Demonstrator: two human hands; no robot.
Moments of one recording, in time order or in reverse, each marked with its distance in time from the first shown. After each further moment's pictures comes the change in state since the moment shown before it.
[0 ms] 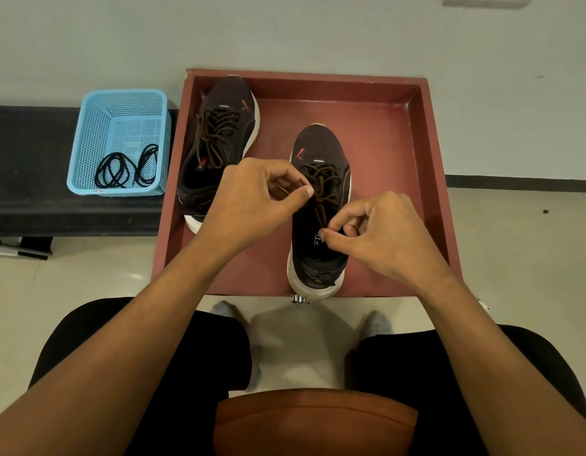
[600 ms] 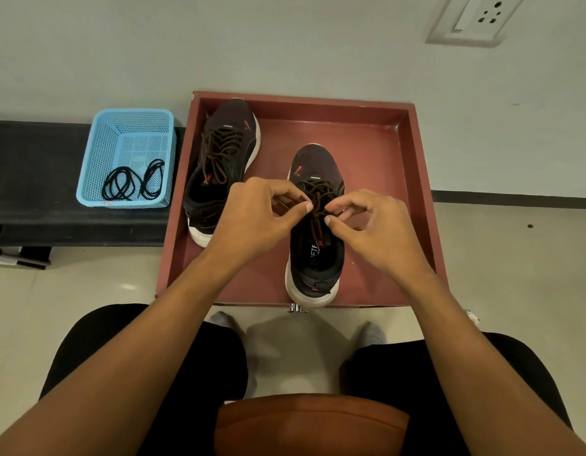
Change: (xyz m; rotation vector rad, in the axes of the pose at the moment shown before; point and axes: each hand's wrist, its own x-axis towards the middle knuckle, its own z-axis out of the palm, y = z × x) left_hand -0.001 0.001 0.003 0.039 0.025 0.019; right_hand 0.017 0.012 0.002 0.130 0.197 -0.128
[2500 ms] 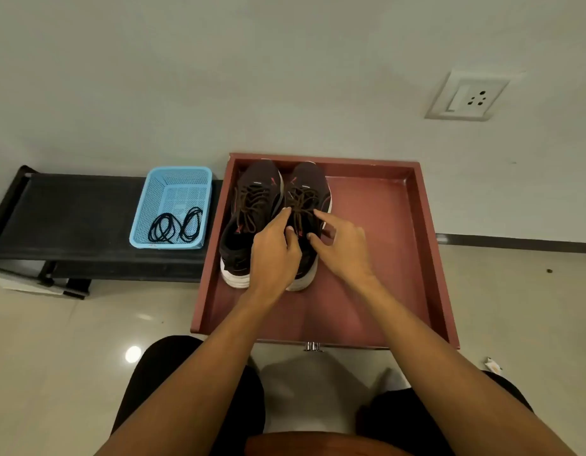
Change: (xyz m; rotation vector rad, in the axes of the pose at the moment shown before) left_hand 0.015 -0.017 0.016 -0.031 0.317 -0.084; right_hand 0.060 -0.019 0.059 0.029 0.010 0.037
